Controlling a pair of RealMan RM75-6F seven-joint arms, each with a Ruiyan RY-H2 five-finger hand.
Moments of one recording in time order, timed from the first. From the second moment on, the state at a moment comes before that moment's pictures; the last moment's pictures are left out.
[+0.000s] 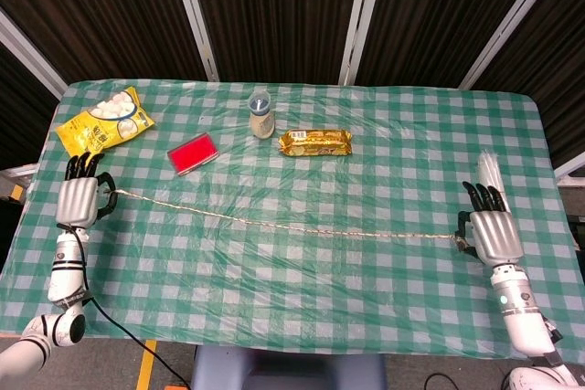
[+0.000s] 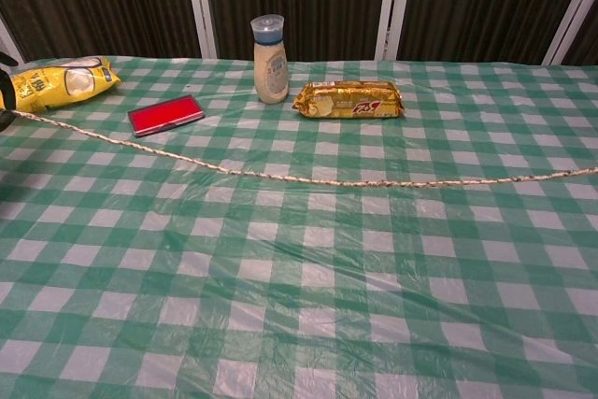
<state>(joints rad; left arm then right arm) -0.53 -1.67 -0.24 -0.75 1.27 1.12 -0.10 0.30 -1.28 0.15 -1.49 -1.27 1.18 -0.24</state>
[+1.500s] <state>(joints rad) -0.50 -1.64 -0.17 -0.83 1.27 0.96 -0.19 0.40 -1.37 0.11 -1.30 -1.07 0.95 -0.37</state>
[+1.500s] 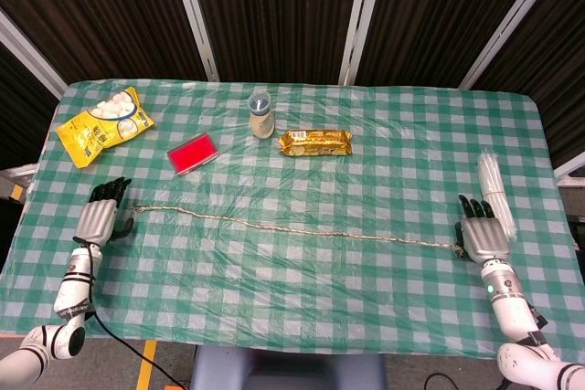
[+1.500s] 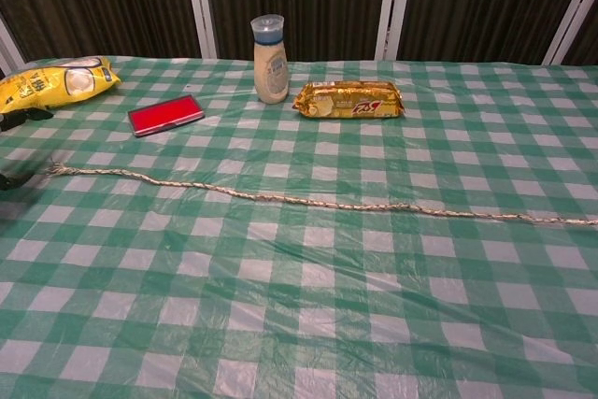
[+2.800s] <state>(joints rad) -0.19 -1.20 0.01 -1.53 1.51 1.42 -0.12 0.09 -1.19 -0.07 -1.59 -1.54 1.58 -0.30</state>
